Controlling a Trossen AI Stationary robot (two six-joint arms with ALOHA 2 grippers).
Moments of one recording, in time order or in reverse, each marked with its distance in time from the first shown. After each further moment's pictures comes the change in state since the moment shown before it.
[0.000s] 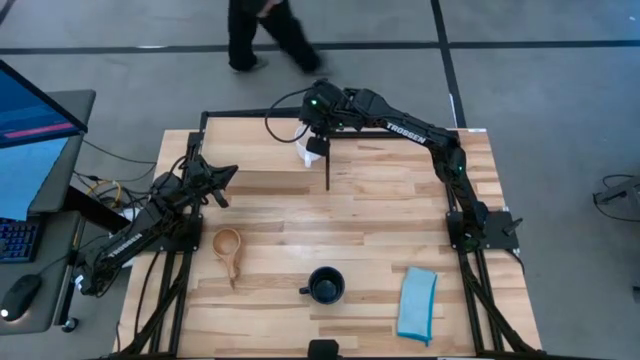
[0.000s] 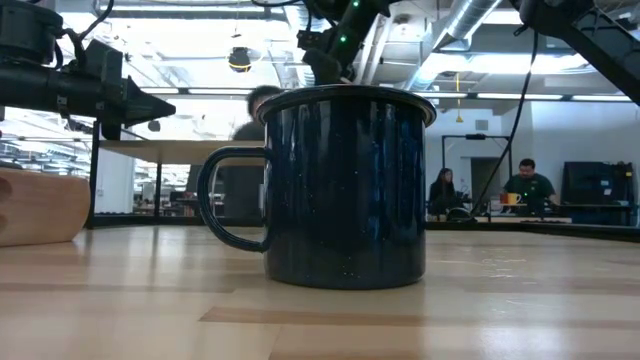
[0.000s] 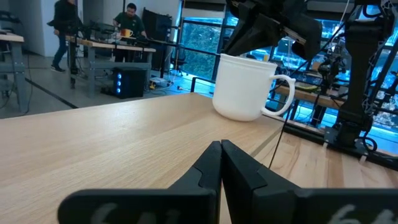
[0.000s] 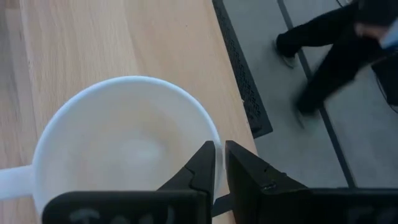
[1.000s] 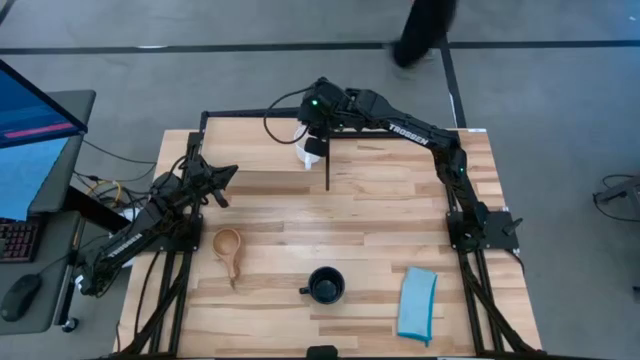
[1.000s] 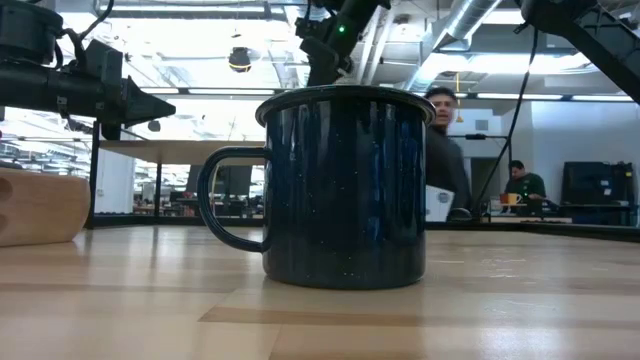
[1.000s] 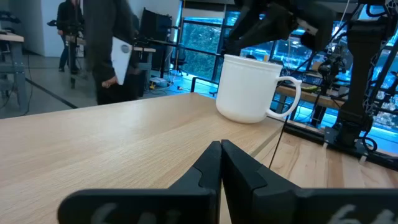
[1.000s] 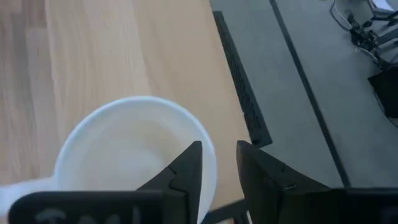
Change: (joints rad) left arm 0.000 0.000 0.000 0.000 0.000 0.000; right arm 0.021 -0.015 0.022 0.010 -0.001 -0.002
